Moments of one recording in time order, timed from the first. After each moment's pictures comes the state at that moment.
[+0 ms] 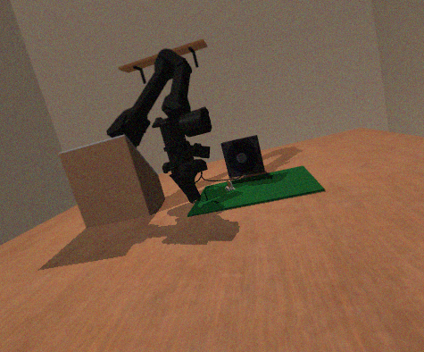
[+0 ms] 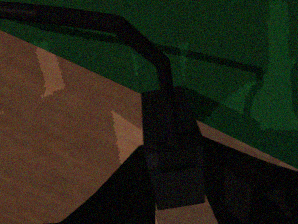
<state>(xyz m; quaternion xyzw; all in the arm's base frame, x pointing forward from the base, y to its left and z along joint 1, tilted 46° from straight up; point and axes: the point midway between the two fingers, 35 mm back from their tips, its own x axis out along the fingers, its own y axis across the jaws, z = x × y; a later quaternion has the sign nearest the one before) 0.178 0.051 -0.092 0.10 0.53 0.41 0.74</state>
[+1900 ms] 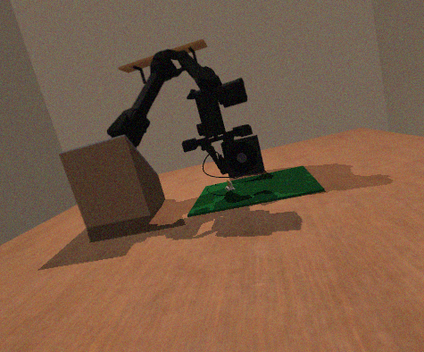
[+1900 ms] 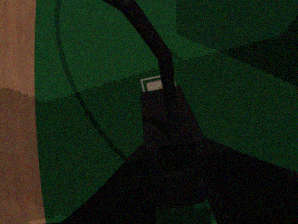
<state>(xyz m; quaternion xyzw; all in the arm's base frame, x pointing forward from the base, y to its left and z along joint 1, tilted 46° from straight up) 0.278 0.029 -0.028 -0.35 0.19 0.64 0.66</state>
